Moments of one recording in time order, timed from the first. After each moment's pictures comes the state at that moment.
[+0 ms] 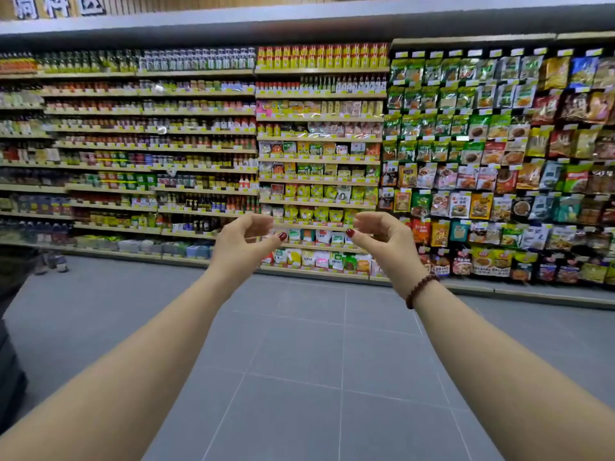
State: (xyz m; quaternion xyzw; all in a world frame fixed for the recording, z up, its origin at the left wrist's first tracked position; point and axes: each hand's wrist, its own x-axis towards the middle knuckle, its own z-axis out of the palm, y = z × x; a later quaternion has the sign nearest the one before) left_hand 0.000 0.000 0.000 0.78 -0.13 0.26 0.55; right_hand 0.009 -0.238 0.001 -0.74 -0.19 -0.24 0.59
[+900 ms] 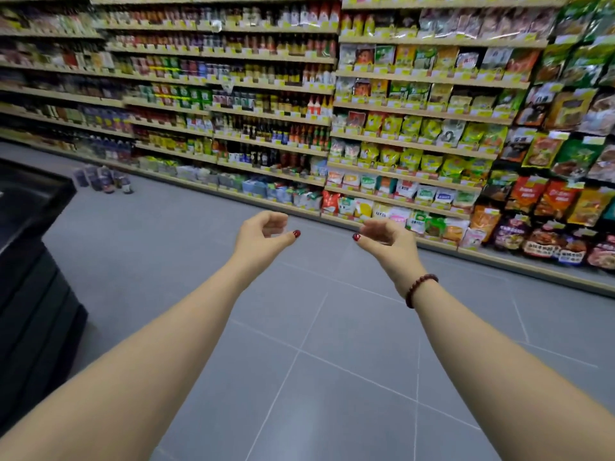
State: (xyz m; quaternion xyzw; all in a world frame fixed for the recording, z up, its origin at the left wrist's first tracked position) left_hand 0.427 0.215 -0.128 0.79 0.04 0.22 0.57; right_hand 0.483 -0.005 -0.140 -0.75 -0.16 -0.08 0.64
